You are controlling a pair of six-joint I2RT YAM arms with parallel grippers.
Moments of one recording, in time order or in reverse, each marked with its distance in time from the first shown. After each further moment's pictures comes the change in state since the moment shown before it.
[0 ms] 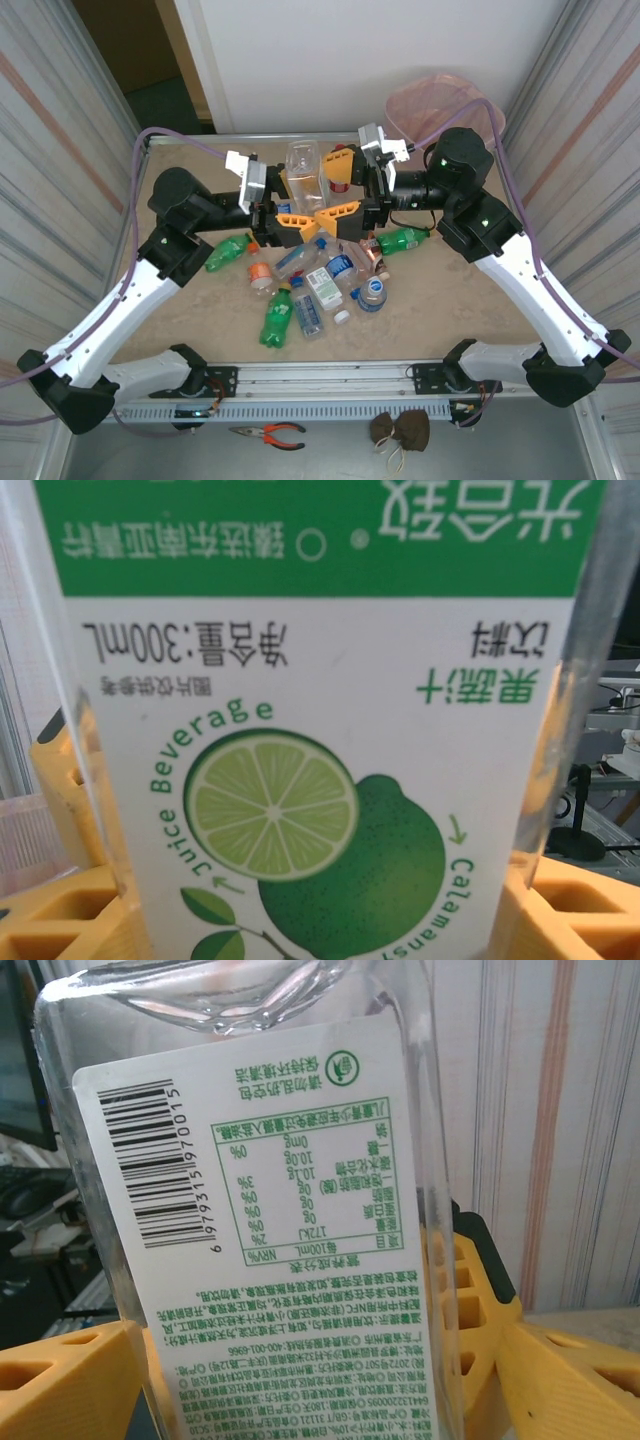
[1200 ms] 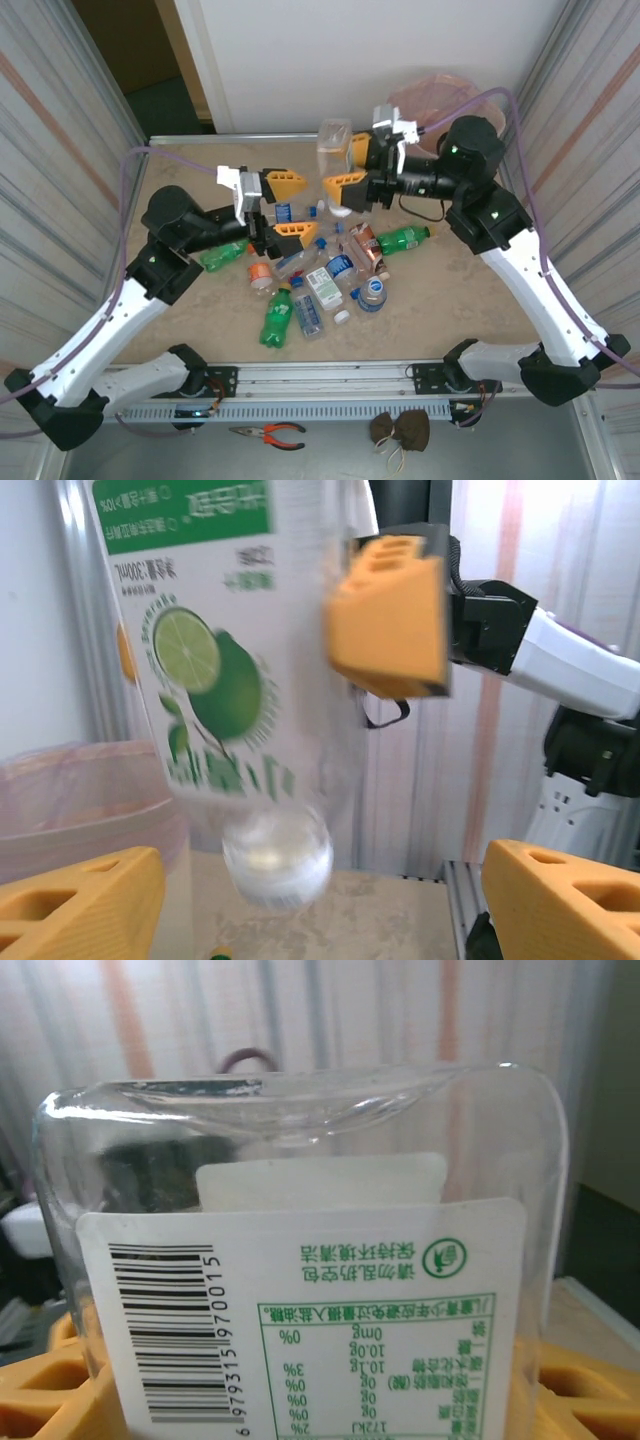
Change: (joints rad) left arm -0.026 -0.132 -0.091 -0.138 -0.256 0.078; right arm -0.125 0.022 0.072 -0.067 0.107 -0.021
